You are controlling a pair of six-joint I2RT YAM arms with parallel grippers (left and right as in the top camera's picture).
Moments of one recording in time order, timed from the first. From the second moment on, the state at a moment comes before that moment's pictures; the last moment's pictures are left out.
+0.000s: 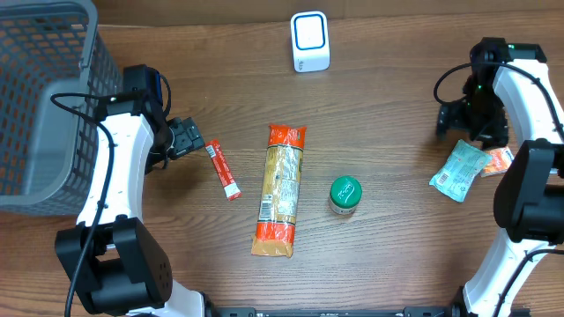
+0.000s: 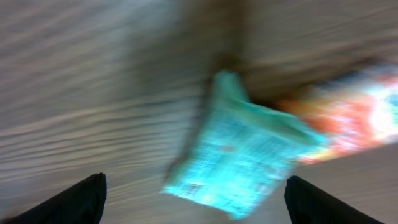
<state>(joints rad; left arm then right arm) 0.16 1.72 1.41 -1.12 -0.09 -0.36 -0.09 2.10 1.75 -1.34 -0.03 0.17</state>
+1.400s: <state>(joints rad) 0.16 1.72 1.41 -1.12 -0.09 -0.36 0.45 1.75 1.62 -1.30 -0.02 0.59</state>
